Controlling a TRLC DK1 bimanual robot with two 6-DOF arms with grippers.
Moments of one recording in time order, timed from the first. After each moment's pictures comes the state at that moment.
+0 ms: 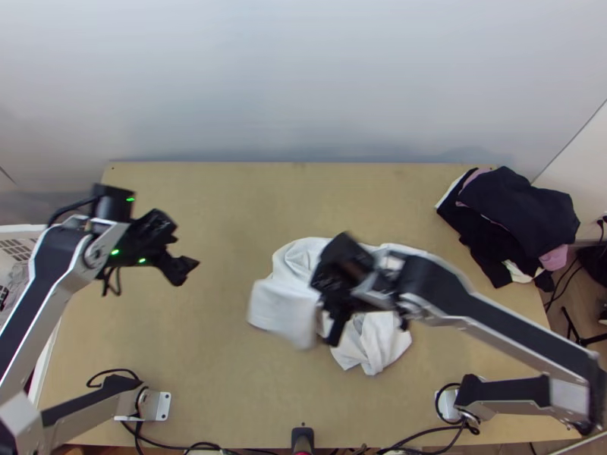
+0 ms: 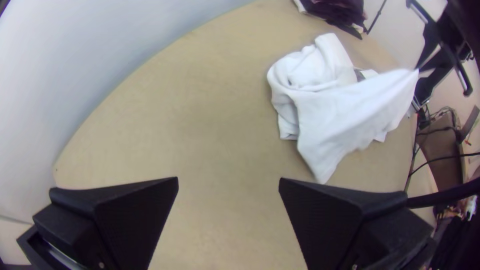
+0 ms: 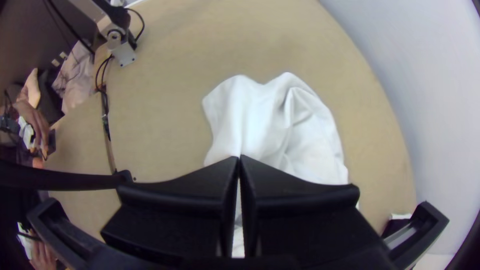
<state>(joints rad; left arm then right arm) -0.18 1.24 1.28 -1.04 0.25 0.53 1.05 1.44 1.54 -1.11 -0.03 -0.15</state>
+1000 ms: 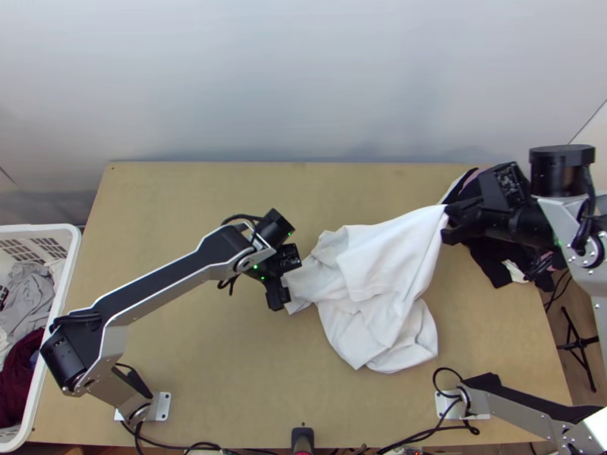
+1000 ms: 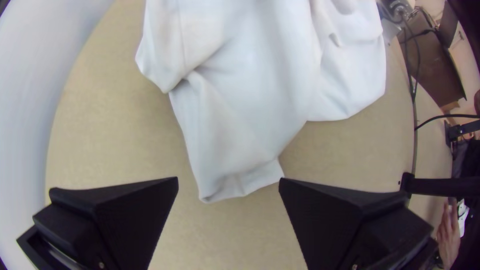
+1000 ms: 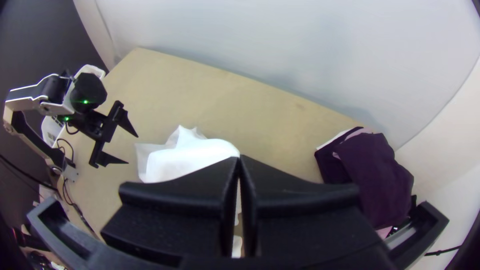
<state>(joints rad) -0.78 1.72 1.44 -0.88 0.08 0.49 0.26 1.25 1.73 -1.23 -0.17 -0.14</state>
